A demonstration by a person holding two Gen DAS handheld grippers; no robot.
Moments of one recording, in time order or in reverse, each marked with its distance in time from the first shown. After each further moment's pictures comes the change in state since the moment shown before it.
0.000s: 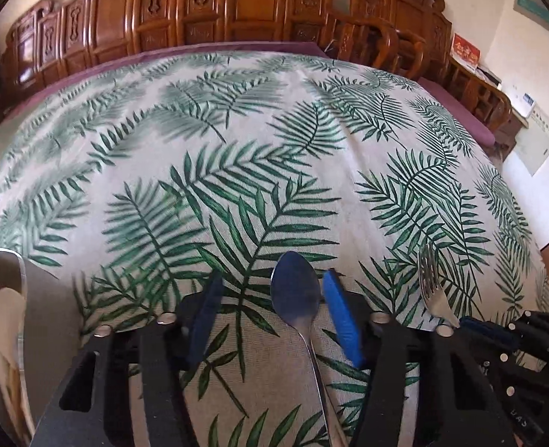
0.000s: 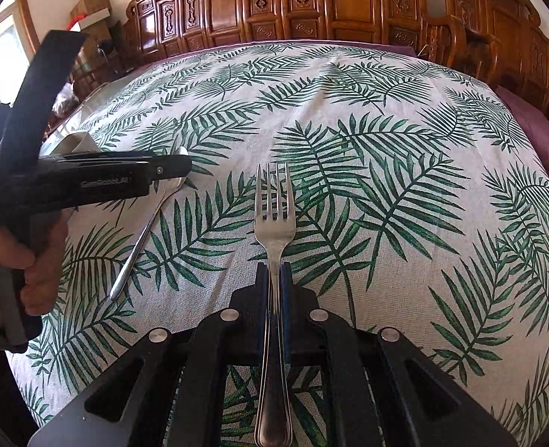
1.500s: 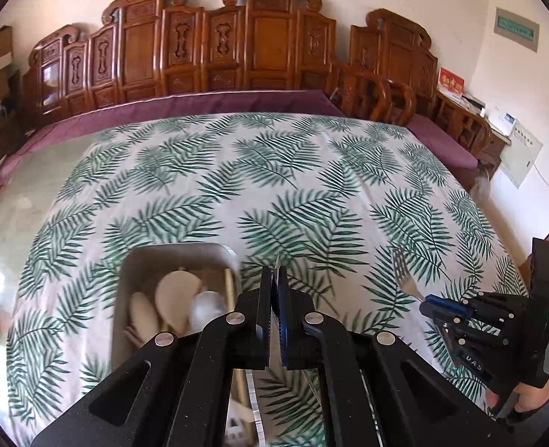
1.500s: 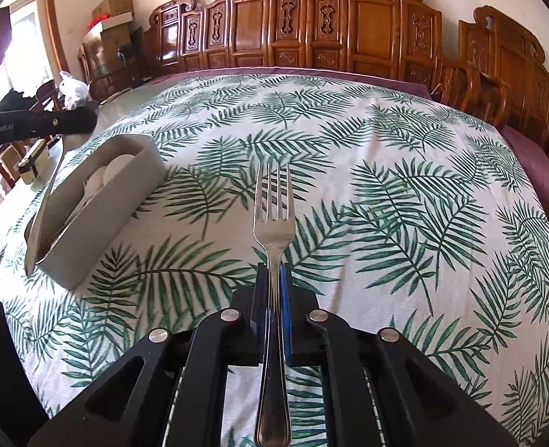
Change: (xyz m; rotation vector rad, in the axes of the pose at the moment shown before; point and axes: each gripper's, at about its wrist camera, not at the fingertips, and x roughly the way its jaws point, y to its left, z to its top) left arm -0.163 0.087 -0.025 0.028 -0.158 0.012; right arm -0.029 0.089 -0.004 -0.072 -0.104 -0.026
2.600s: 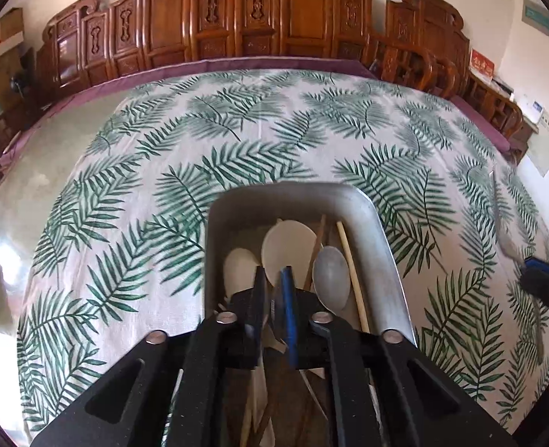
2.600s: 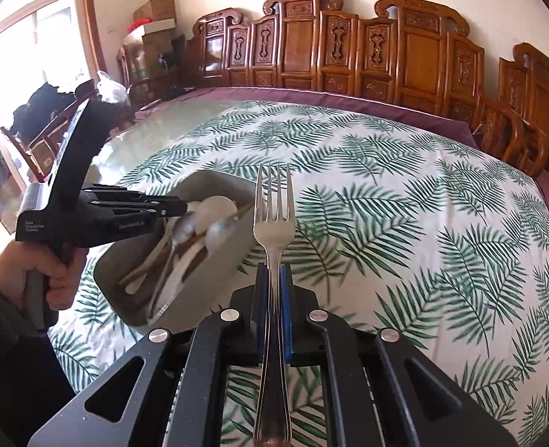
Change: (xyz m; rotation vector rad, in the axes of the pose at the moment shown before) left arm 0.038 0.092 -0.034 -0.026 0.096 0.073; right arm -0.018 0.107 0.050 -0.084 -0.061 0.100
